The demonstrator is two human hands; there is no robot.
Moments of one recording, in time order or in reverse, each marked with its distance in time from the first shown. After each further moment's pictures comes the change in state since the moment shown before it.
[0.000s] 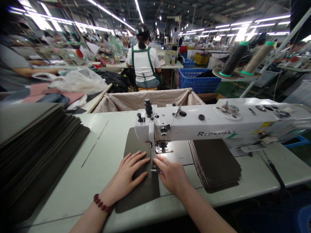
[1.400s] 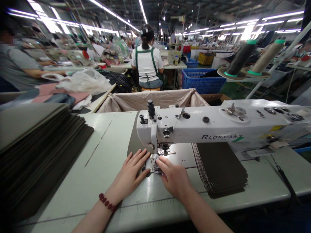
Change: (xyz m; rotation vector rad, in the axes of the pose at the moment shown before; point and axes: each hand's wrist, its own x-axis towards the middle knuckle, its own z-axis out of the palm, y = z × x) left_hand 0.006 -0.003 0.012 0.070 0.025 -0.088; right_hand 0.000 0.003 0.002 0.011 -0.005 -0.004
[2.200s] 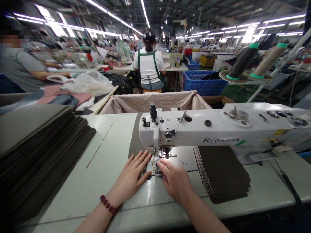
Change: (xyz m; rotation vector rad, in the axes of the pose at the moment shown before) left_hand 0.000 -0.002 0.004 0.064 0.018 0.023; right_hand 0.001 0.001 0.002 0.006 0.014 -0.008
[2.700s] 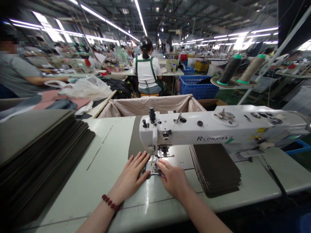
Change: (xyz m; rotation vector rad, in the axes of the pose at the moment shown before) left_hand -0.002 0.000 0.000 -0.033 0.027 0.006; right_hand -0.001 -0.005 -0.005 0.027 0.023 0.013
